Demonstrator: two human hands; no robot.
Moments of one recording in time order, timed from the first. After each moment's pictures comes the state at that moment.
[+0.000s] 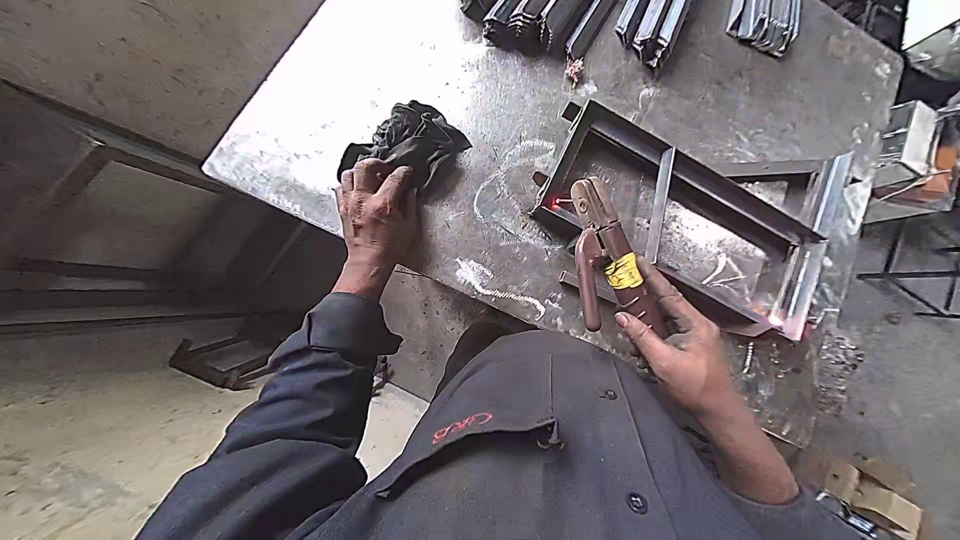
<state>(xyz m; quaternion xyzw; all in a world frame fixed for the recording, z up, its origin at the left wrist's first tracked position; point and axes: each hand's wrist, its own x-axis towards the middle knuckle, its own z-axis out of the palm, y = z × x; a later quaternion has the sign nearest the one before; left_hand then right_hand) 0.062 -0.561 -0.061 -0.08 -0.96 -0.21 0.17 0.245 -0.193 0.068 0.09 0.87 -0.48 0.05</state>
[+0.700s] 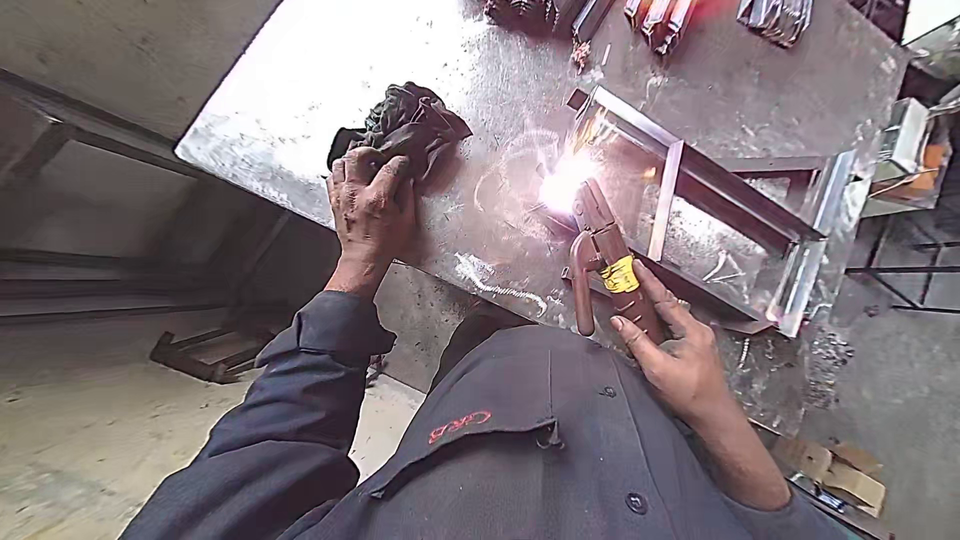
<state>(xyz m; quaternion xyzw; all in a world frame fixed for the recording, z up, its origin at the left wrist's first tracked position) 0.064 -0.560 -0.062 -0.08 -0.96 -0.22 0.18 0.248 -0.203 0.065 0.04 0.90 -0.42 0.03</state>
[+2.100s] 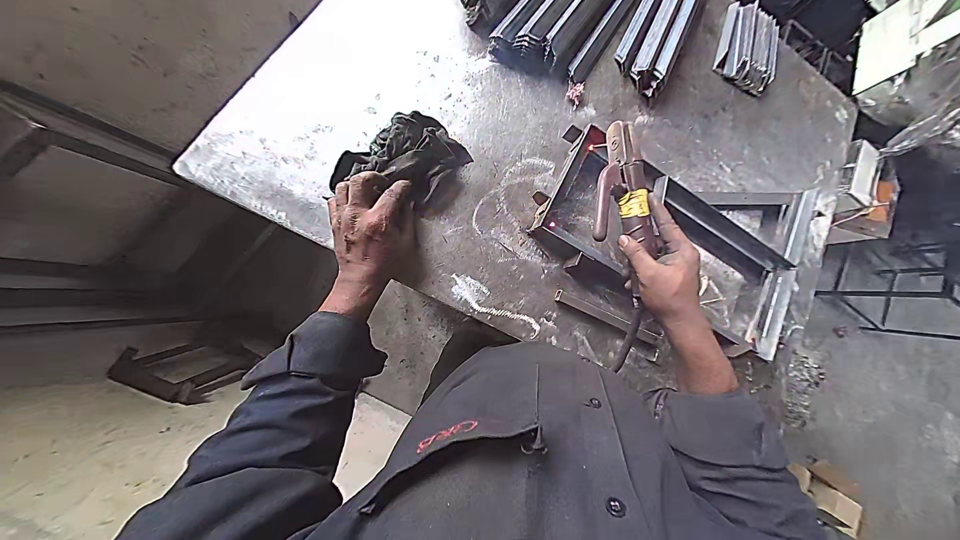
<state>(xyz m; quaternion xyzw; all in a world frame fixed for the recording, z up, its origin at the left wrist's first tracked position) 0.064 -0.562 -0.065 -0.07 -0.96 -0.22 0.18 0.132 -0.183 0.044 0.15 0.88 -0.46 -0.01</state>
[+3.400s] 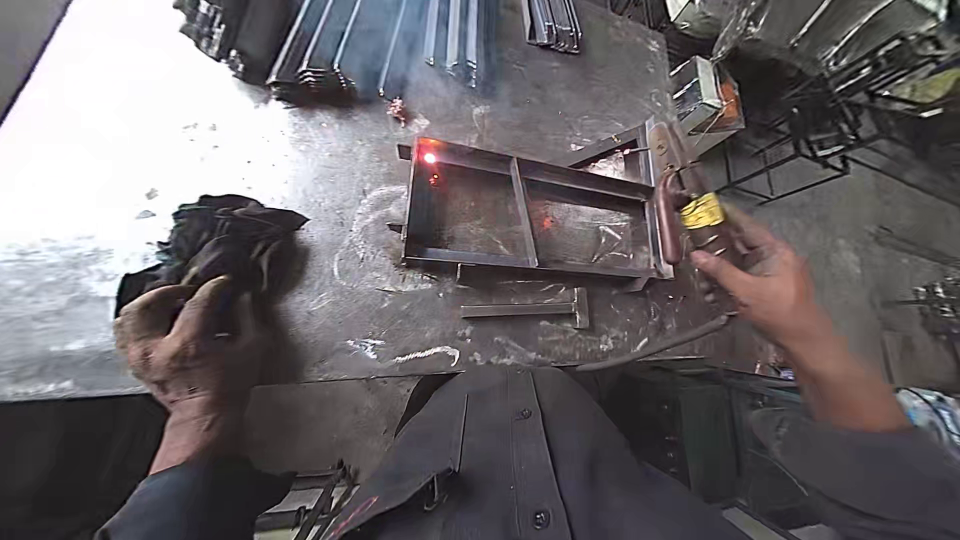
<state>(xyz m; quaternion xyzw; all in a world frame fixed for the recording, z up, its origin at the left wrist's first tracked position) 0.058 -0.587 -0.102 -0.08 -0.96 -0.22 0.15 0.280 -0.020 0.157 0.28 0.89 -0.36 -0.05</state>
